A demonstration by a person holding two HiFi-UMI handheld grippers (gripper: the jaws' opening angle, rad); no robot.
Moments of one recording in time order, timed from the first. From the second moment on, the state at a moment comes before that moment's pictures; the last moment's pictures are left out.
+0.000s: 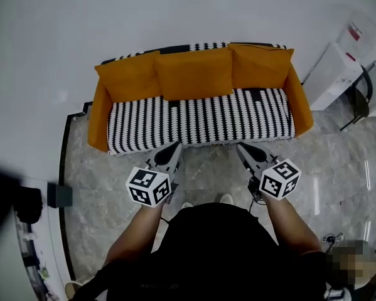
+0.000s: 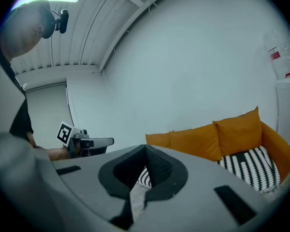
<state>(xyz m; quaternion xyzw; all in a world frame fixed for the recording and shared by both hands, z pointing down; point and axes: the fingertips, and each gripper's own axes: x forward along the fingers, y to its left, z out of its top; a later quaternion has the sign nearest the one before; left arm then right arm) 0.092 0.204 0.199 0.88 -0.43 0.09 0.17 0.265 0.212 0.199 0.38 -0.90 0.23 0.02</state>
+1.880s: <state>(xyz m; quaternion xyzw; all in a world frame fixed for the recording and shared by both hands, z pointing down) 0.077 0.217 0.194 0.89 -0.43 0.08 0.16 0.254 0.225 0.201 0.39 -0.89 0.23 0.03</state>
